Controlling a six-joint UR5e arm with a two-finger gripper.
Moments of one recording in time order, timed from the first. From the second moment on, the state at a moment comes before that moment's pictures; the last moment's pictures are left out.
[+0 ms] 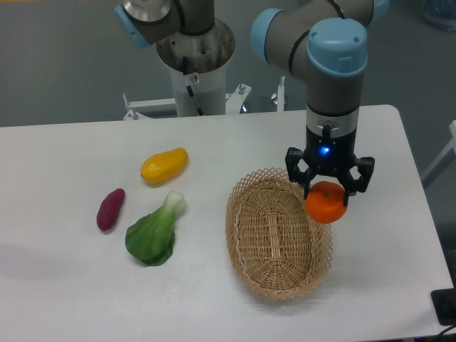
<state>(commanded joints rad) 2.59 -1.84 -1.53 -1.02 1.49 0.92</state>
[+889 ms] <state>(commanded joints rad) 2.52 -1.88 -1.55 -1.02 1.49 0.67</state>
